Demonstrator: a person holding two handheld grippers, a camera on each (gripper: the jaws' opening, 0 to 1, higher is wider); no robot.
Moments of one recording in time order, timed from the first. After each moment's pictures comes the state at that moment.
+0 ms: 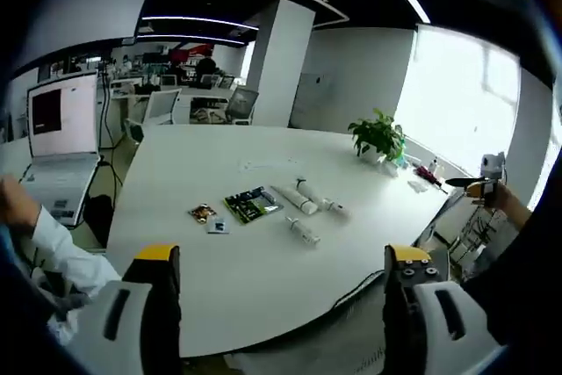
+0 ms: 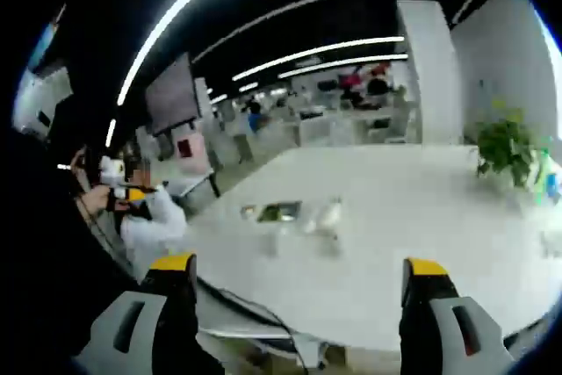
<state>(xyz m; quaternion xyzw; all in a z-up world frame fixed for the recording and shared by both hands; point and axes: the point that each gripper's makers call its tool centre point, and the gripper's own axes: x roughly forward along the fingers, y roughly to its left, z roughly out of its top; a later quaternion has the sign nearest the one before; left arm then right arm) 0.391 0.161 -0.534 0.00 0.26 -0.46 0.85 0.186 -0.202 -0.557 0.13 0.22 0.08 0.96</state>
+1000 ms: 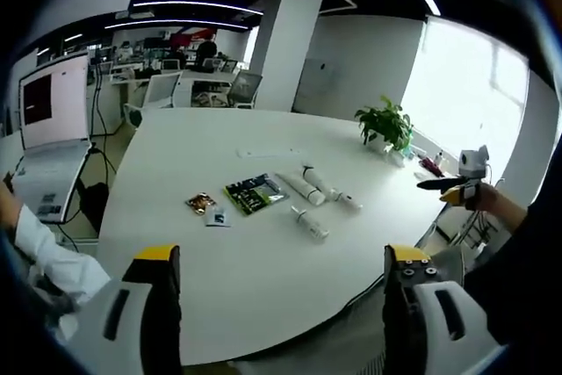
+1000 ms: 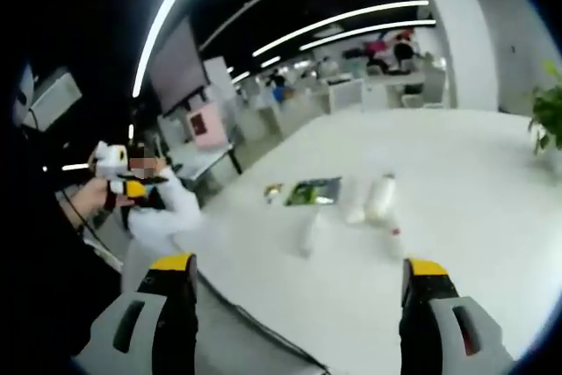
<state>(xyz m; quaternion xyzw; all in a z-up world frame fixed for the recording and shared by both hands) 0.418 0.131 -0.557 0.01 0.29 -0.47 0.84 0.249 -0.179 -0.580 0.14 0.26 0.10 0.95</state>
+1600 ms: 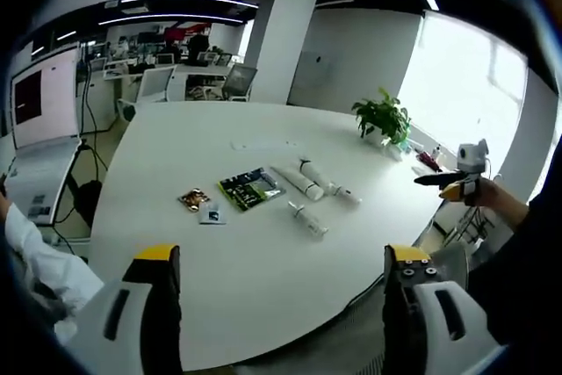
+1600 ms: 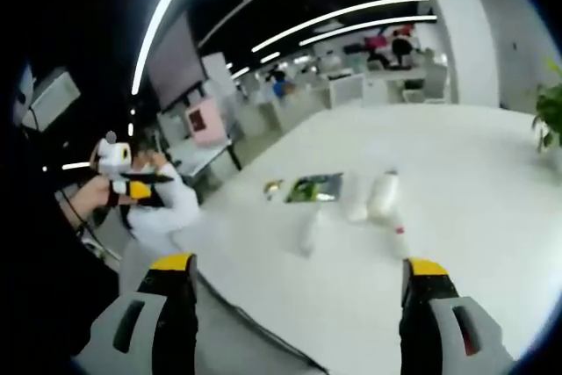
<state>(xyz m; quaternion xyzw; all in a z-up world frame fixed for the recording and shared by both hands) 0.421 0.114 -0.568 0.02 0.30 -0.48 0.83 0.260 -0.177 -0.587 0.14 0.27 0.10 0.95</state>
